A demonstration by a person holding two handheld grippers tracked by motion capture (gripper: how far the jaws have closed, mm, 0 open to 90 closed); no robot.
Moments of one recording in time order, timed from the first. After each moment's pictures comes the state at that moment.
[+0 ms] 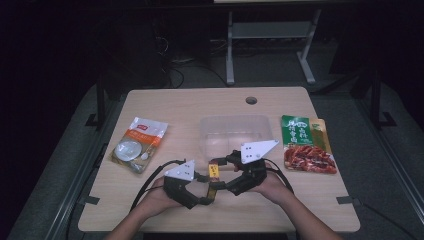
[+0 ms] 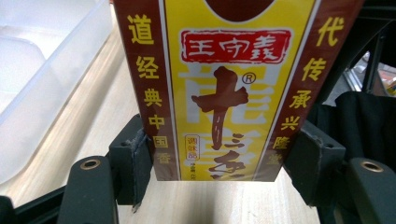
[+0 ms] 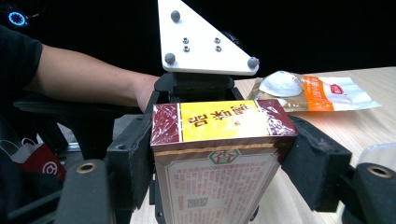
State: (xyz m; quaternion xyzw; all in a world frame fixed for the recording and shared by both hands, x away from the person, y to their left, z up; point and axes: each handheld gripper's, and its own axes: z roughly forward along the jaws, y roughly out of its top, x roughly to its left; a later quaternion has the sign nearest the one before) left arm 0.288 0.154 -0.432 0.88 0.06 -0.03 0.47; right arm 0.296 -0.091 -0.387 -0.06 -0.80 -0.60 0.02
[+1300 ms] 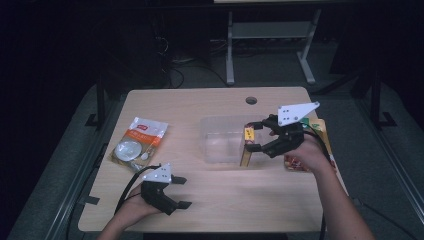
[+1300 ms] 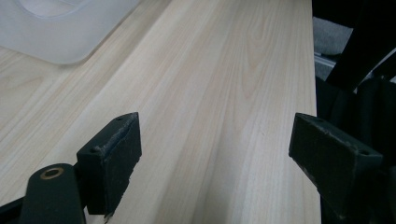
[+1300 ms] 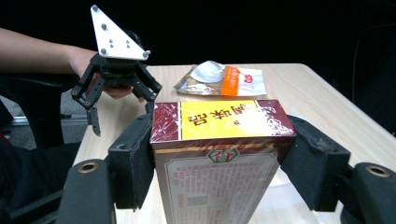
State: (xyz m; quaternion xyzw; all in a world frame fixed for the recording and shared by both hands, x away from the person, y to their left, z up) left arm 0.275 0.212 -0.440 0.88 0.16 -0.01 0.44; right arm 0.354 -0.179 -0.326 -0.07 -0.82 -0.56 -0.07
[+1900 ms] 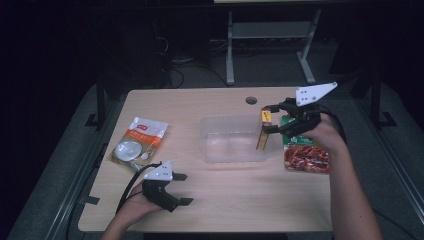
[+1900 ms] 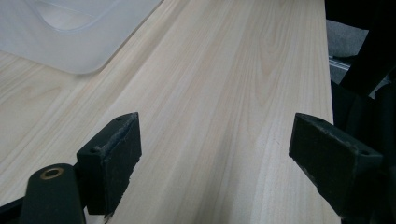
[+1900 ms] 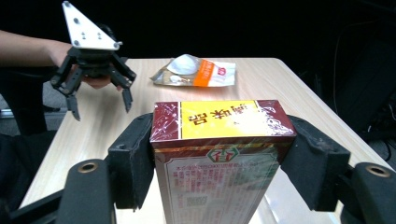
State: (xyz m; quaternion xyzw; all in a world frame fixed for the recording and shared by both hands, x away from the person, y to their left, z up) left arm 0.279 0.209 -0.439 0.88 0.16 0.01 0.44; right arm 0.397 -0.226 -0.313 -0.07 -0.83 -0.55 -0.08
